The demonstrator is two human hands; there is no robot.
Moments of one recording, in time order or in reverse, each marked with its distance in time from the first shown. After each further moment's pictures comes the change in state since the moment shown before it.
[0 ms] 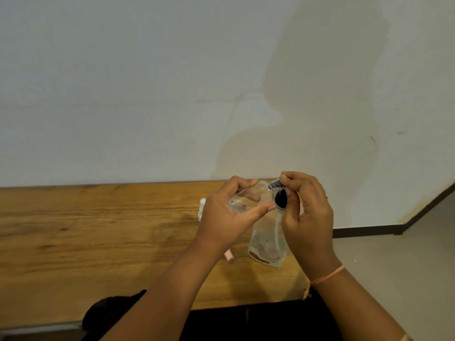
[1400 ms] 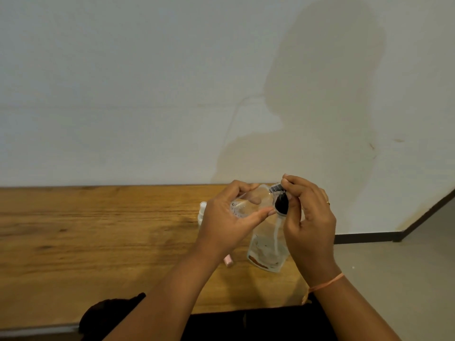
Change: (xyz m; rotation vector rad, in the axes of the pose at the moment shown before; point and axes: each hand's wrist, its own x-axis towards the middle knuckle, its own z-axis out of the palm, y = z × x) left_hand -0.001 0.001 0.001 0.010 0.018 0.062; right_hand -0.001 -0.003 -0.004 -0.046 0.012 -0.019
